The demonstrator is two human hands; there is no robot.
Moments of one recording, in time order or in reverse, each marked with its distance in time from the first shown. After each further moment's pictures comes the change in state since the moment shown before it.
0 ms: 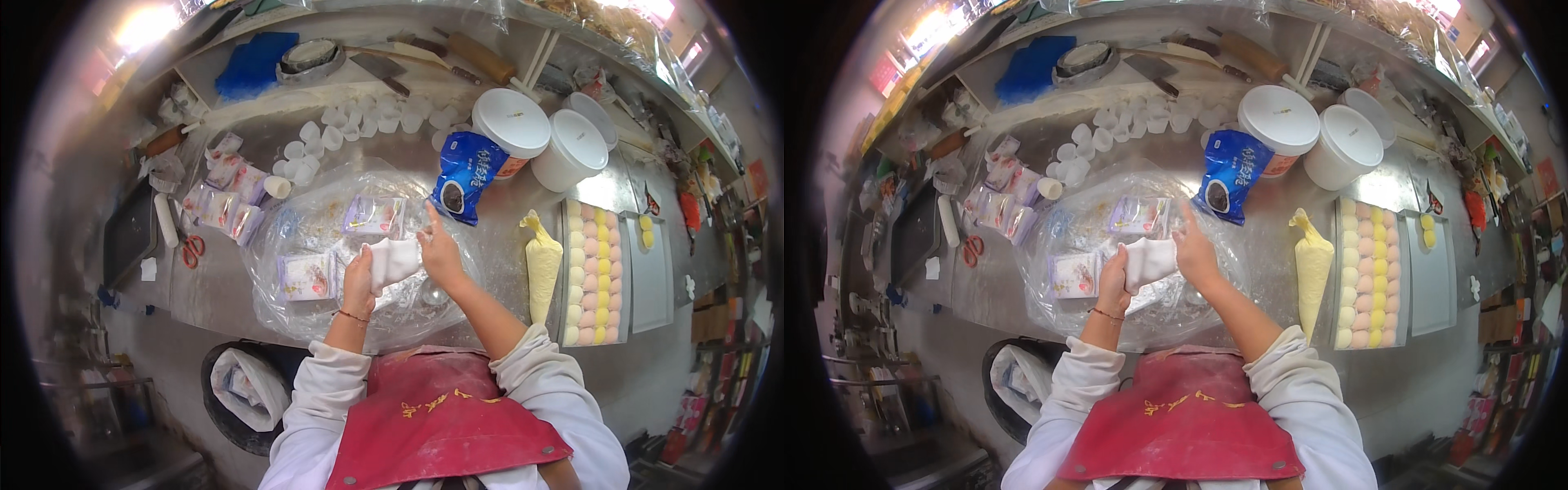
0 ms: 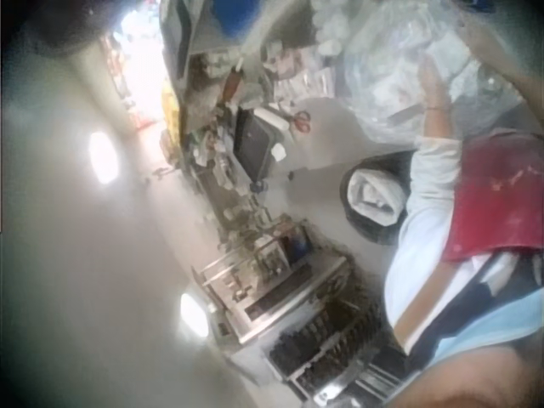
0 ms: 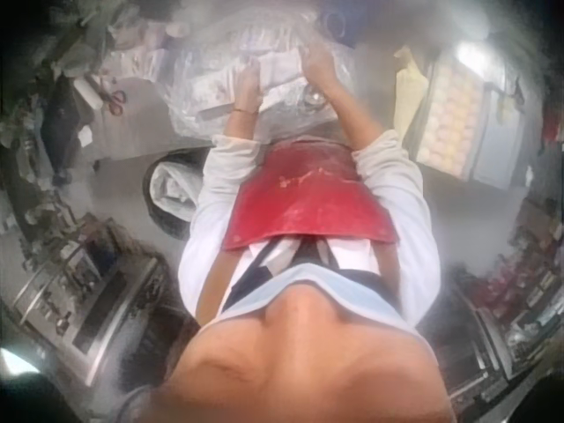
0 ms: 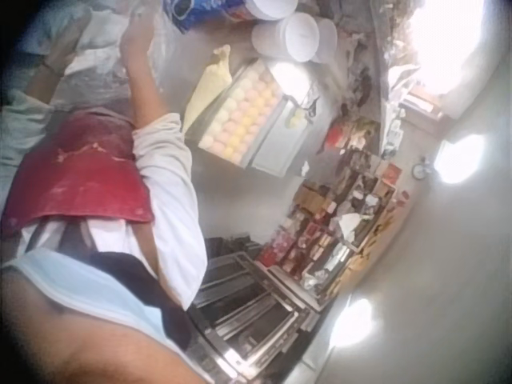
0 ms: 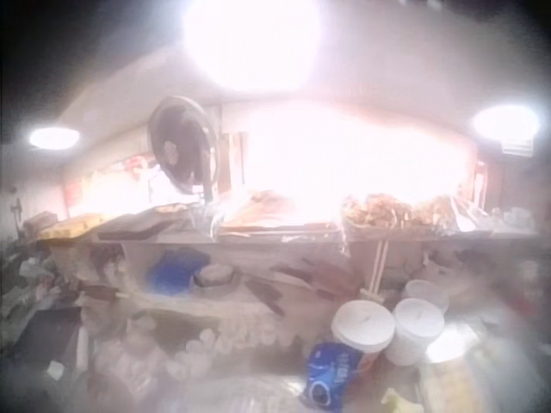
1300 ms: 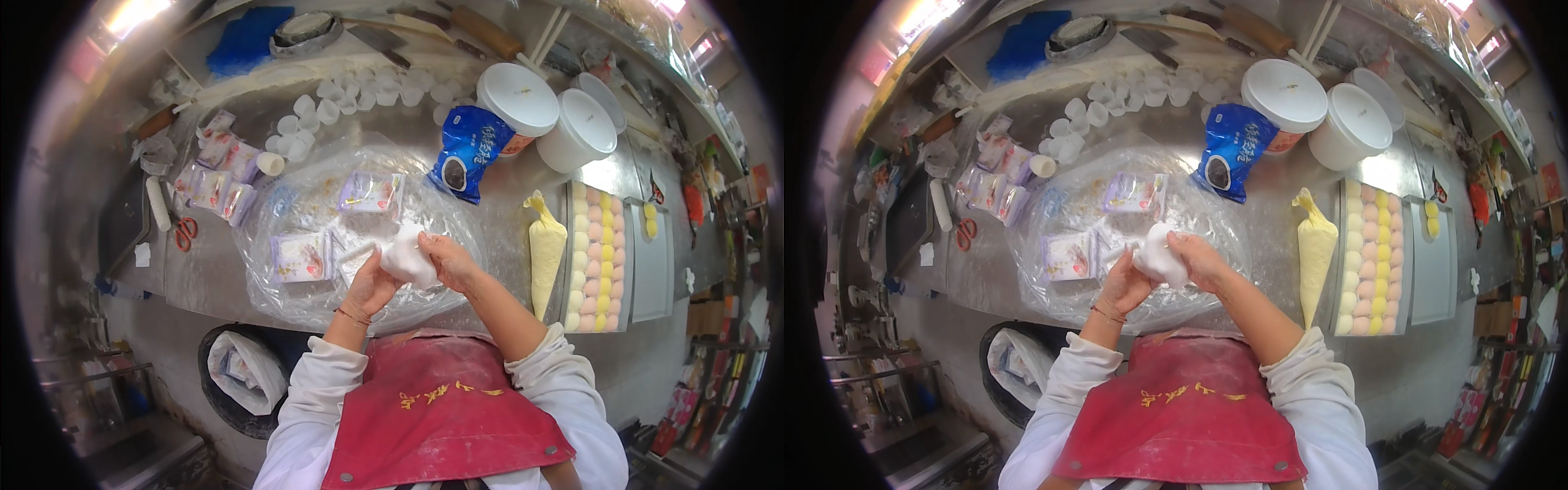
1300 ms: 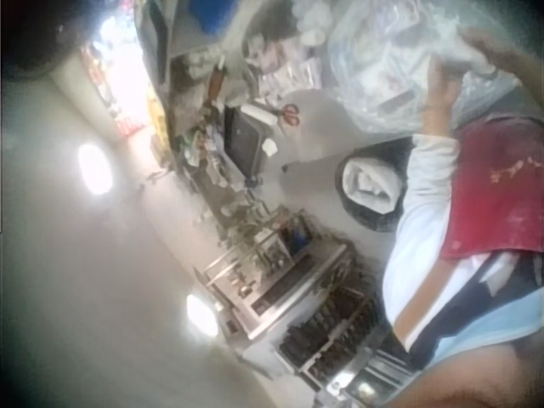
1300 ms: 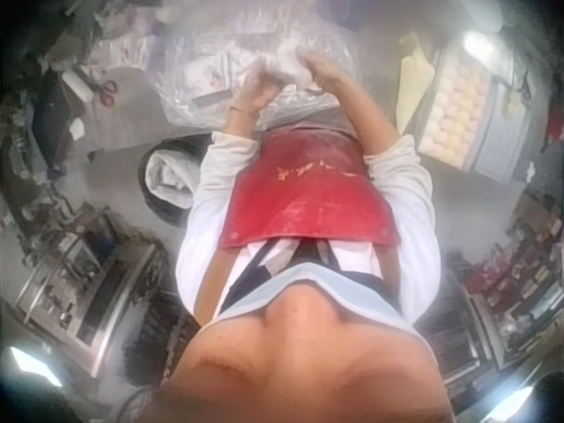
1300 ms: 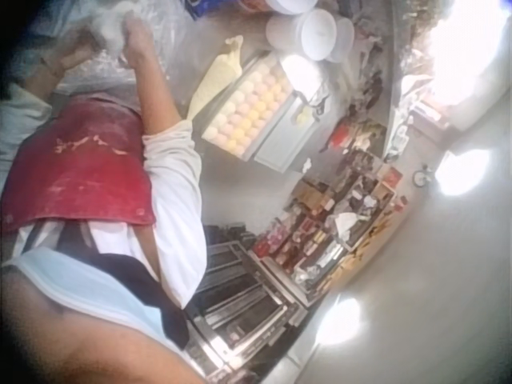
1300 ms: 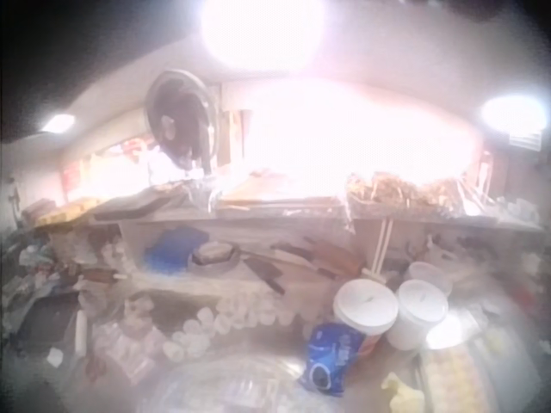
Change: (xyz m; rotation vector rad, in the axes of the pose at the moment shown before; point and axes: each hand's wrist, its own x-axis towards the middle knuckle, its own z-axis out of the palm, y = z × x) left_hand -0.030 -0.009 0.004 -0.395 -0.339 -0.352; right_hand -0.031 -0.009 -0.012 1.031 -0.422 0.504
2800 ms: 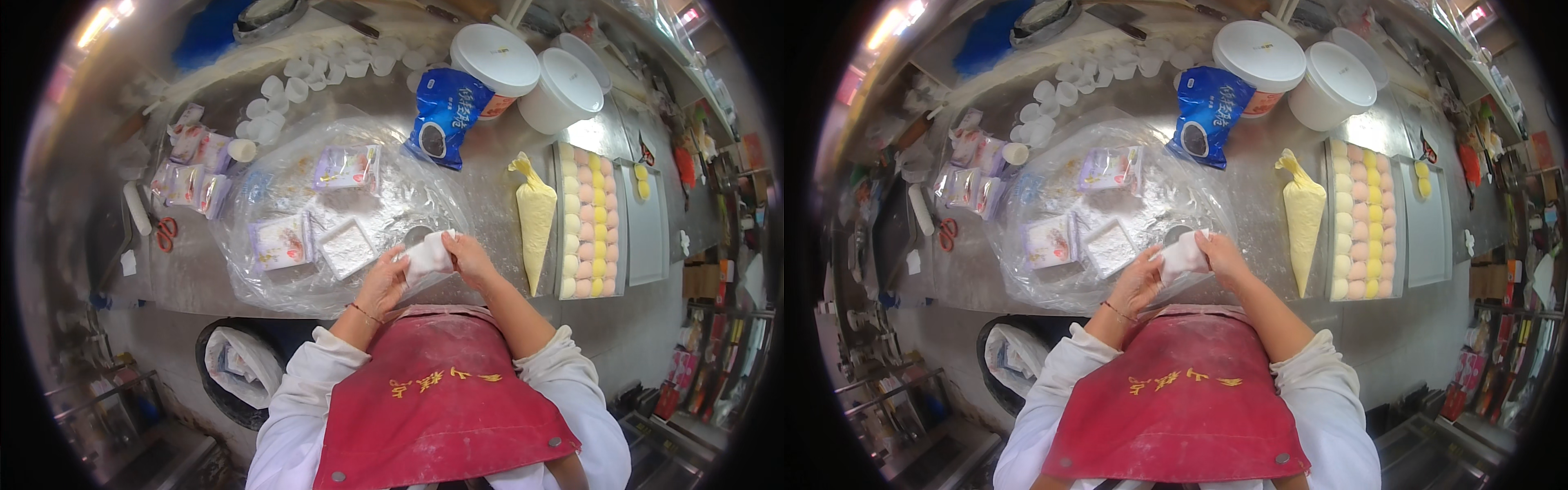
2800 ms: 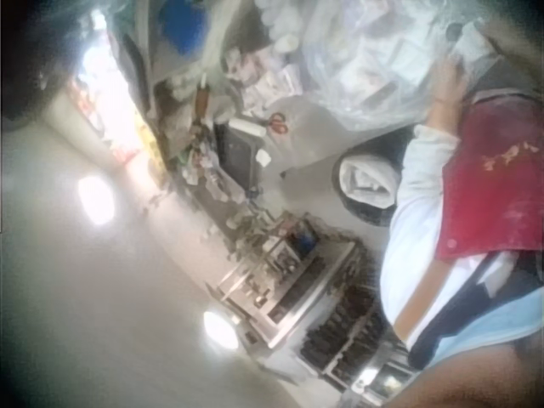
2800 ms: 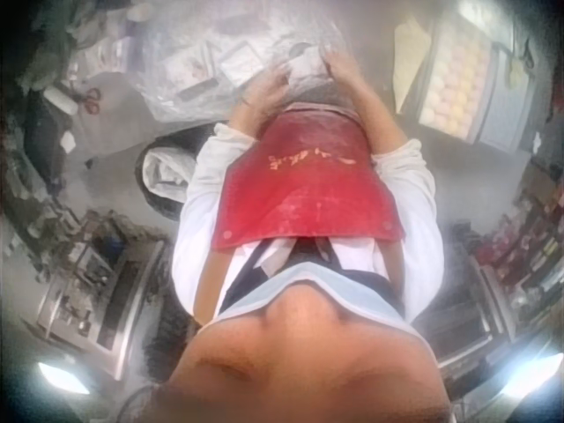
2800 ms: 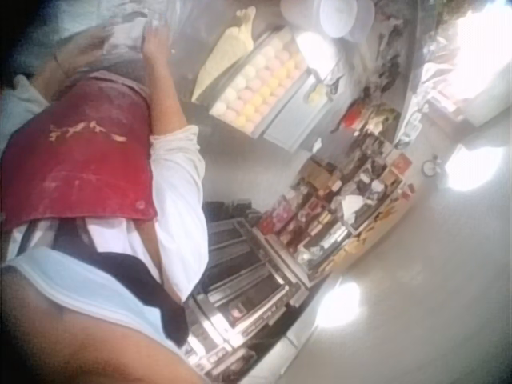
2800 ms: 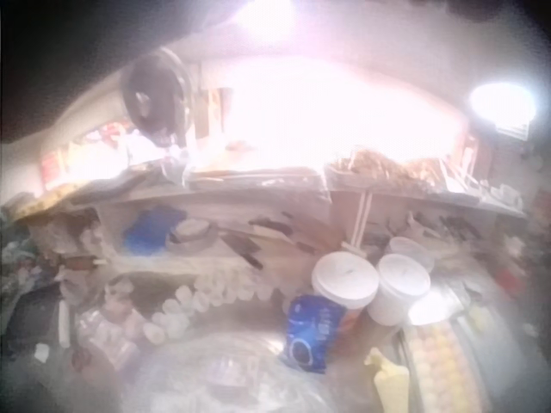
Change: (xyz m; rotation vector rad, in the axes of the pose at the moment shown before) left_hand 0.000 -0.058 -0.011 0.168 0.251 -0.171; right_hand -0.040 0.041 -0.067 -0.246 0.296 0.002
